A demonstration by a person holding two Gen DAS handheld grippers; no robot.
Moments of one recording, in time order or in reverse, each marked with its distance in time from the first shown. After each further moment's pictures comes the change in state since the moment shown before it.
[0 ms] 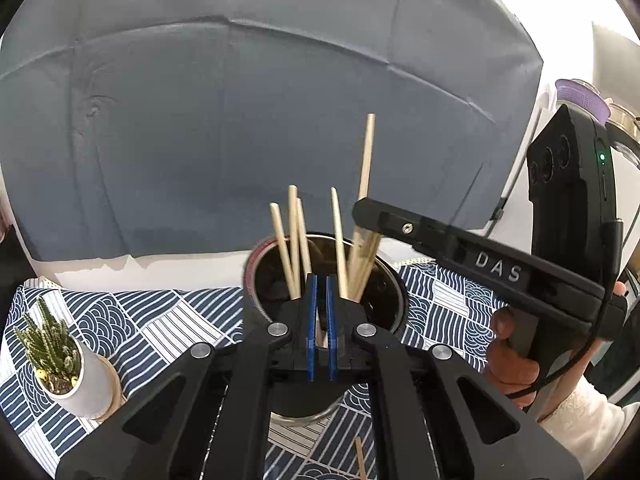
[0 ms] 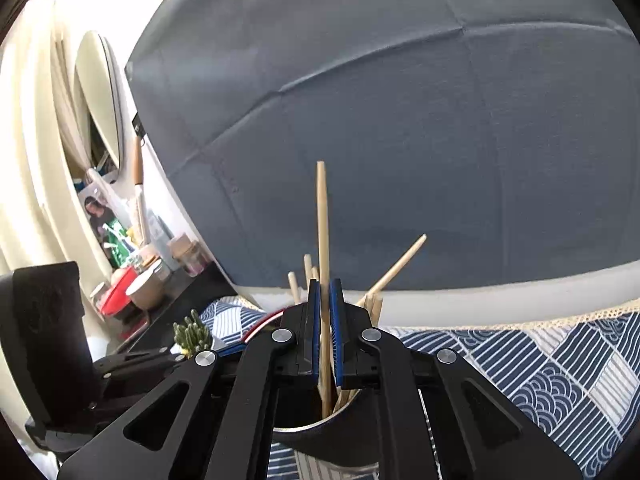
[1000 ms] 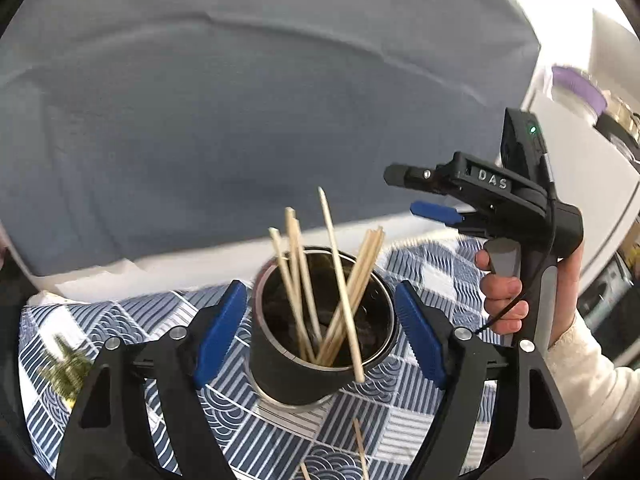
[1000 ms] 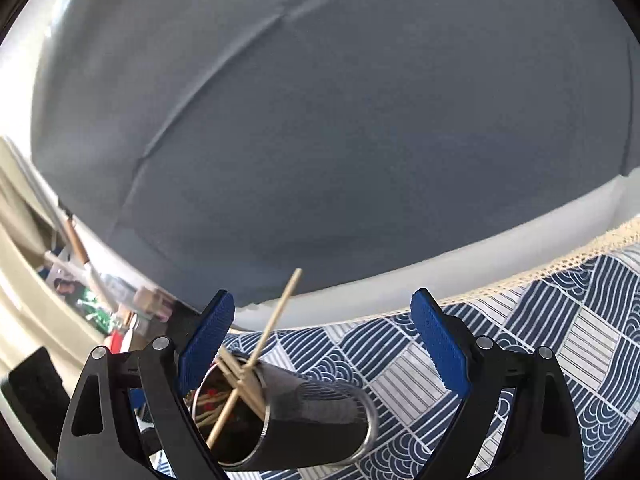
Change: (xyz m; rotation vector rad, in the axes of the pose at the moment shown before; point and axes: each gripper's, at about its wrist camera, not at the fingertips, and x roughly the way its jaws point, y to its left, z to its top) left arm 0.004 0.012 0.044 0.027 0.182 -0.071; right arm 0.000 -0.092 0.048 0.353 0.115 -0.133
